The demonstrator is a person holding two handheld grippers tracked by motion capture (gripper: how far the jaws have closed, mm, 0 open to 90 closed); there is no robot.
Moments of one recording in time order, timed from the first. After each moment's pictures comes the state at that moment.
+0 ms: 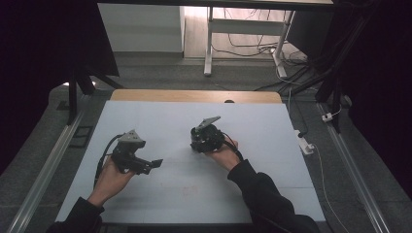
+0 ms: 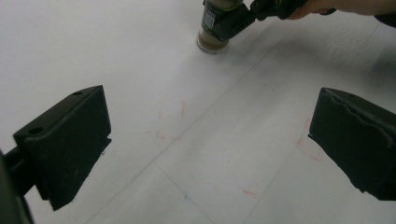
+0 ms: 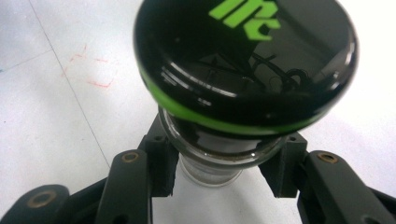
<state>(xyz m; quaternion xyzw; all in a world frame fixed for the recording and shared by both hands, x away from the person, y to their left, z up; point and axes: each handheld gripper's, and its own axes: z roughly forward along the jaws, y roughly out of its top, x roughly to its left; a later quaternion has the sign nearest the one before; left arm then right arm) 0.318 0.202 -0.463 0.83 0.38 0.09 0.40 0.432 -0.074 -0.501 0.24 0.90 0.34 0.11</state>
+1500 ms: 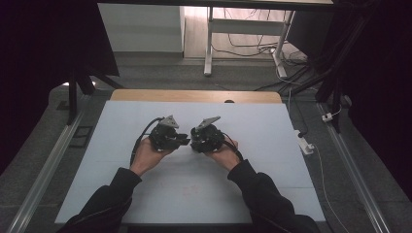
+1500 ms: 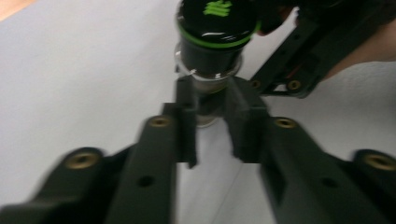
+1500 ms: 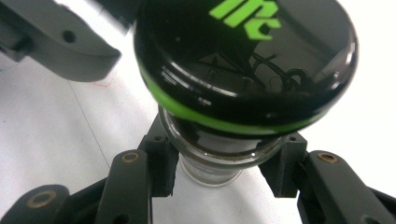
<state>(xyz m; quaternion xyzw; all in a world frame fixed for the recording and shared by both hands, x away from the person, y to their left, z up) 0.393 0.125 -0.472 0.87 0.29 0.08 0.40 0.431 -0.074 -0.501 0.24 0.90 0.34 0.11</state>
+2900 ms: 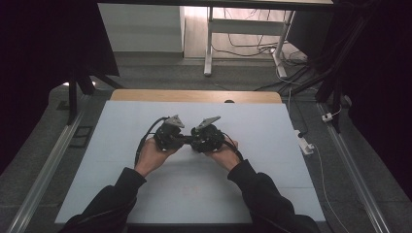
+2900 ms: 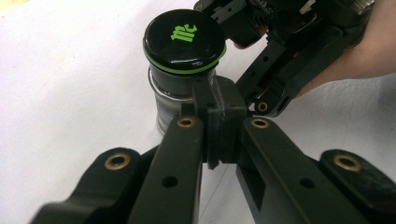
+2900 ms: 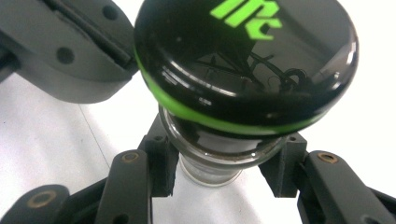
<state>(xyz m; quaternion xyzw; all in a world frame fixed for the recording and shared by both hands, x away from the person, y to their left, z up) 0.391 0.110 -0.462 0.87 0.29 0.07 0.40 0.431 -0.074 -0.501 0.25 0.90 0.34 0.11</state>
